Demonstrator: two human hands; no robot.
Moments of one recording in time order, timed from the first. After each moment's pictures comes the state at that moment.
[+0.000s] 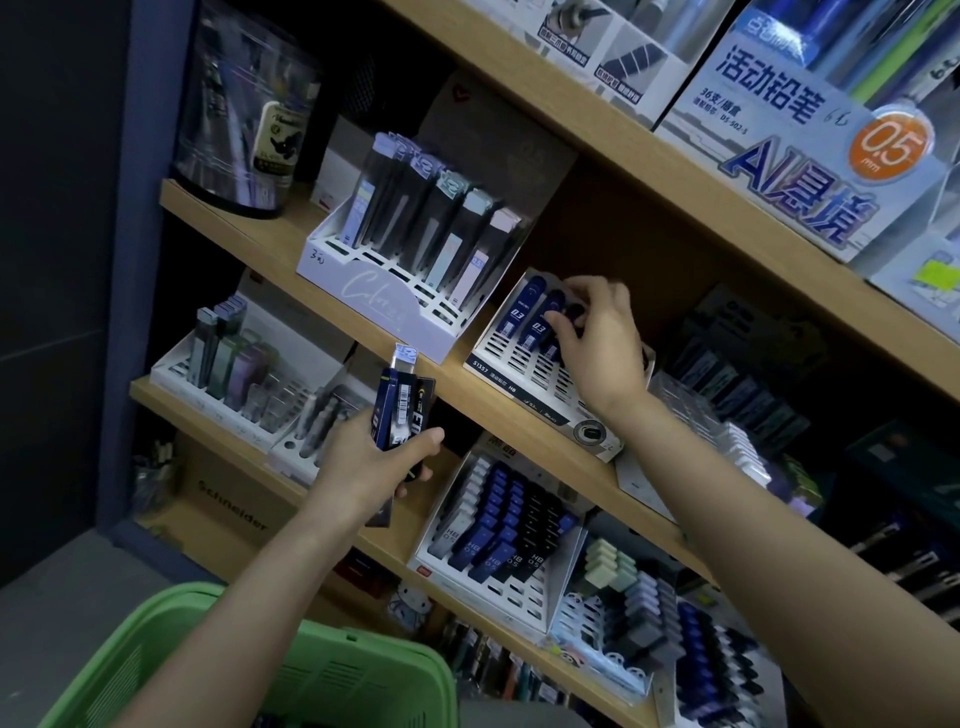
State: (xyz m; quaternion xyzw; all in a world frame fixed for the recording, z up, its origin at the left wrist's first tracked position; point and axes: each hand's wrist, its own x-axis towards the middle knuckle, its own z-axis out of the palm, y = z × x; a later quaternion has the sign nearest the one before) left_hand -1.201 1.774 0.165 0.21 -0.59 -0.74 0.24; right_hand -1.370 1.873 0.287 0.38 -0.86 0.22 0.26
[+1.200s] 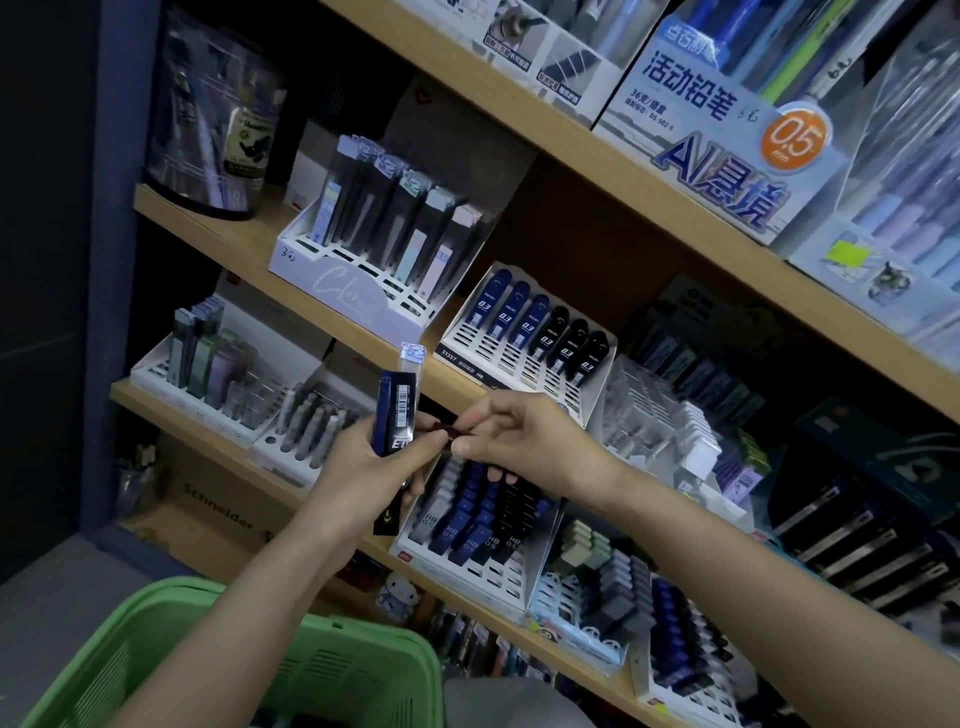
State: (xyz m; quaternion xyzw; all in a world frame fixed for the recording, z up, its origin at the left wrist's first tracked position) left_hand -1.187 1.806 0.177 0.13 -0.54 -0.80 0.24; right_hand -1.273 1.918 0.277 0.38 -0.85 0.29 -0.22
